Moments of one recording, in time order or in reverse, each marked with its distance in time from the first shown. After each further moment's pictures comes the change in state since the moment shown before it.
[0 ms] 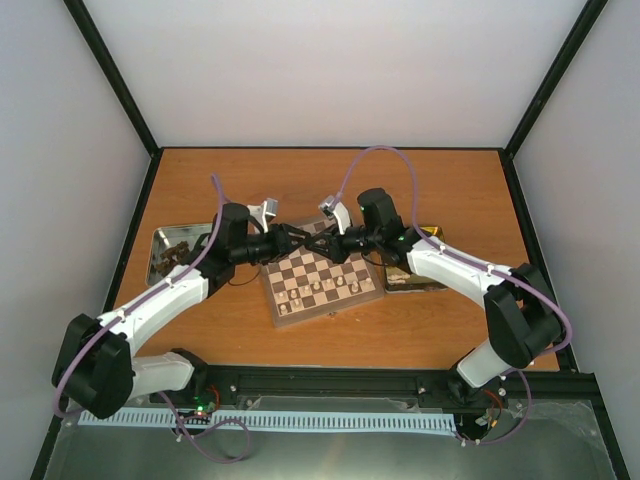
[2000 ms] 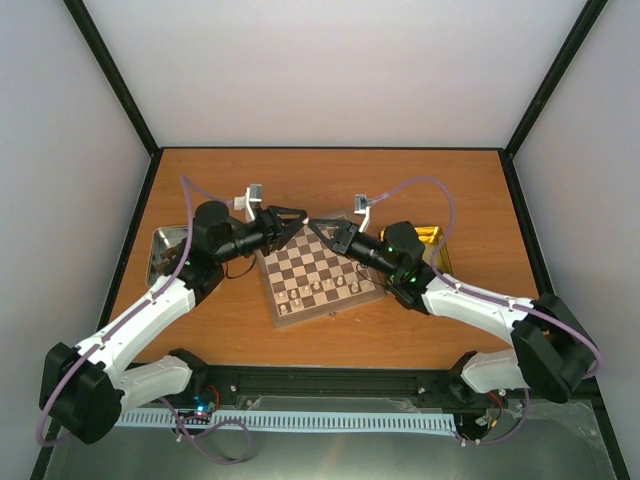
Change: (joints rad) left arm 0.000 -0.139 0.017 0.177 0.023 -0.372; right arm 0.121 -0.216 -0.334 0.789 0.362 0.953
